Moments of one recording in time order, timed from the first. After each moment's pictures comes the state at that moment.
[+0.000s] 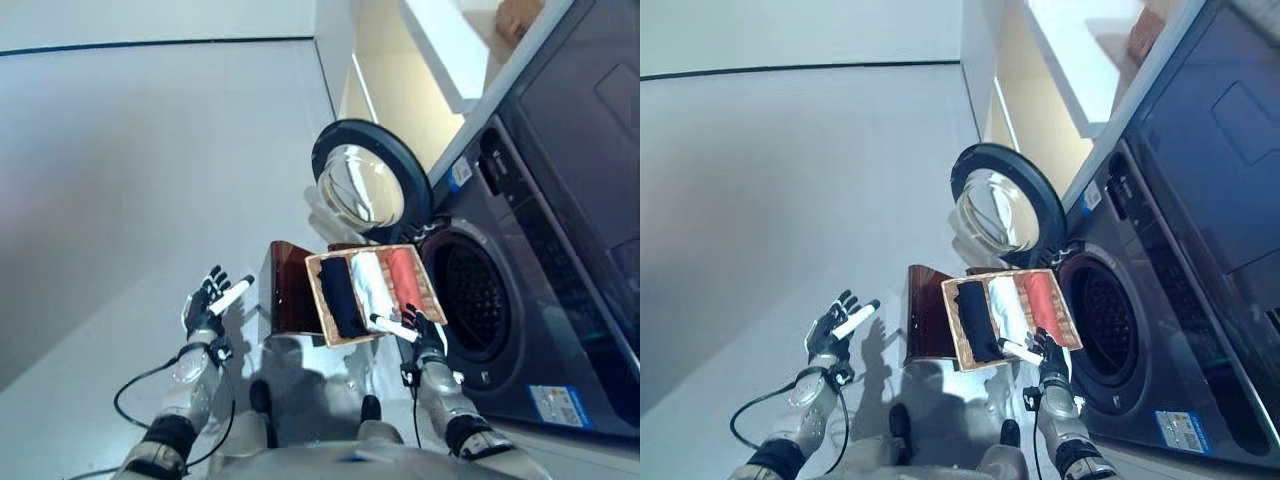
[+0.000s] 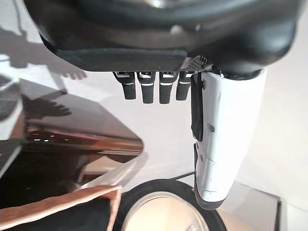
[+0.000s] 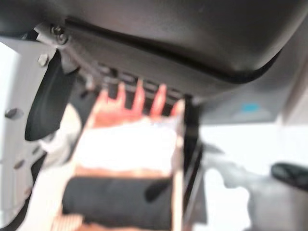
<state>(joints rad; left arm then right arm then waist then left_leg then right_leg) -0.02 0.25 -0.21 0.67 -0.64 -0.24 0.17 -0.12 -0.19 0.15 1.00 0.39 -0.20 -0.24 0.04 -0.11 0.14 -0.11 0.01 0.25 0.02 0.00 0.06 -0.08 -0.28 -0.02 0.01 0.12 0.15</state>
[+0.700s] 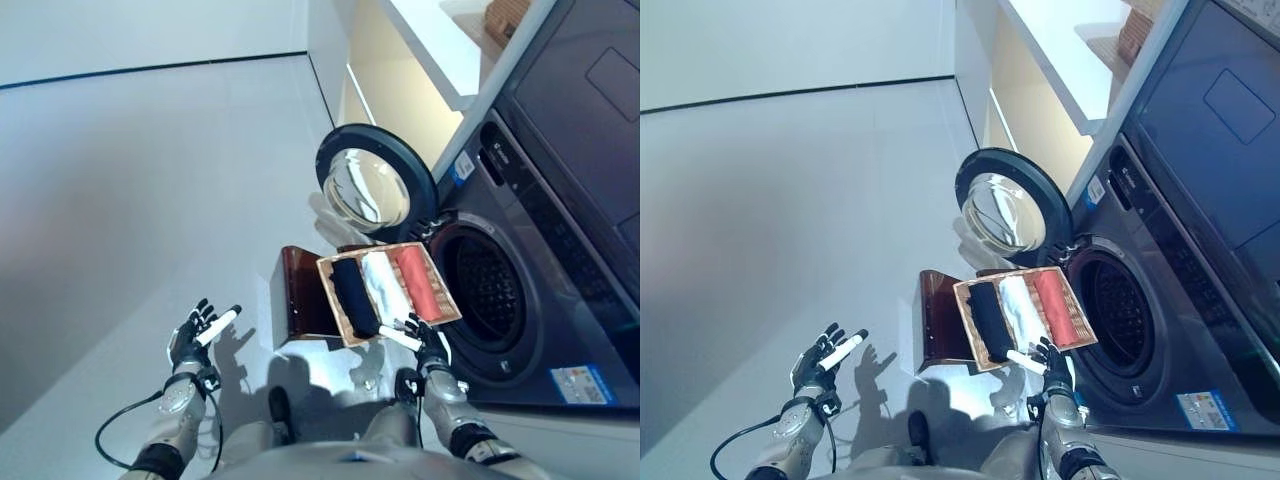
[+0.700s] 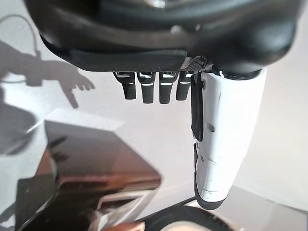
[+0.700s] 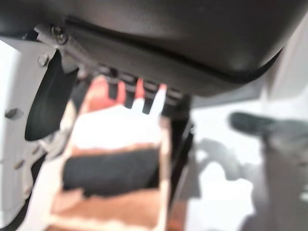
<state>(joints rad) 0.05 0.27 -0.18 0.71 -0.64 -0.24 0.16 -0.10 -0.19 0.16 0.99 0.39 -0.19 -0.22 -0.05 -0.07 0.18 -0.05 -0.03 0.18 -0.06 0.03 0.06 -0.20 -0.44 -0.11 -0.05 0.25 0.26</state>
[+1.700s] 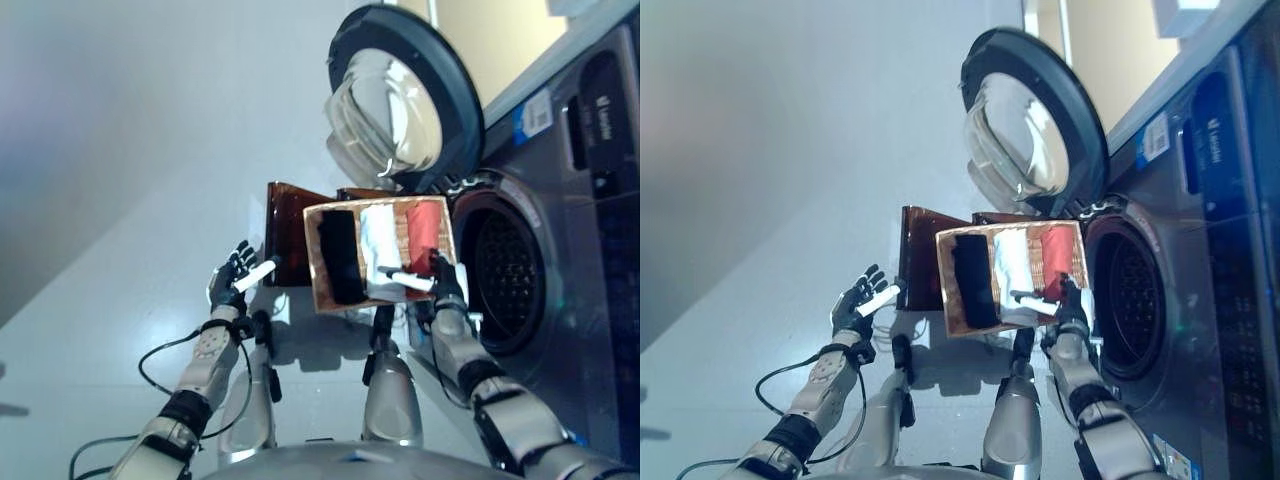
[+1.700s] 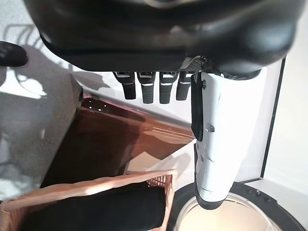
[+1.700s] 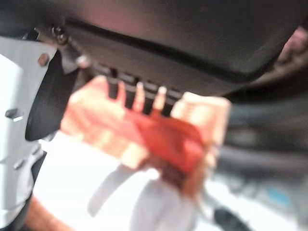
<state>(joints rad) -0.17 0.24 -0.35 0.57 -0.62 -0.25 0.18 -0.51 -0.35 0.22 1.16 0.16 -0.19 -0.43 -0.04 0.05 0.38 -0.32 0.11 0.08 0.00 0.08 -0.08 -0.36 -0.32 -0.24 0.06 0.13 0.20</state>
